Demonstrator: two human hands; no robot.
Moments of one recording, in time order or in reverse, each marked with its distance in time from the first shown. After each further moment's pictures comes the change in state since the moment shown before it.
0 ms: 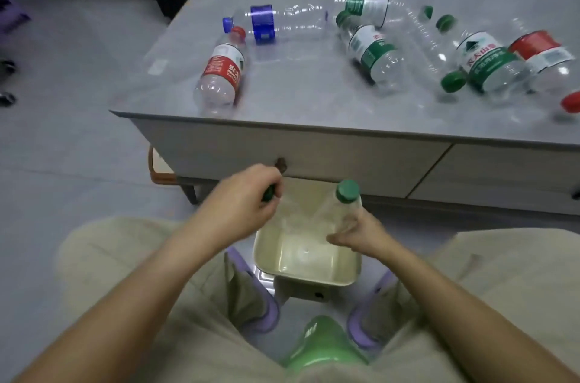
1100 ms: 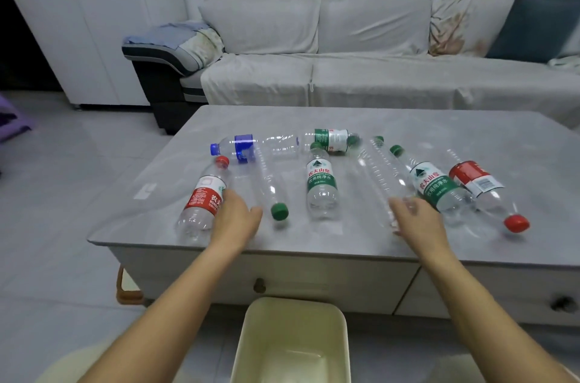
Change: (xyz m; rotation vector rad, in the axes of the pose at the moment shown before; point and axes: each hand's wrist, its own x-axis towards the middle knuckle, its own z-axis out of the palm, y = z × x) left_hand 0.170 -0.013 -0.035 -0.340 0.340 -0.565; right_hand 0.036 -0.104 -0.187 0.295 0.687 -0.097
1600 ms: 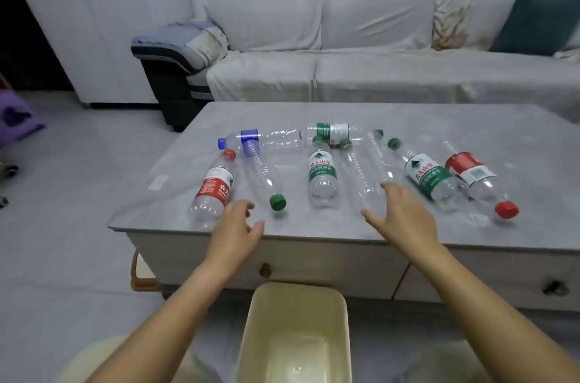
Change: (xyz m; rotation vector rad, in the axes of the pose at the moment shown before) left_hand -0.058 -0.034 -0.016 0.087 -0.046 0.321; right_hand -0.020 0.004 0.003 -0.810 -0.023 -0.401
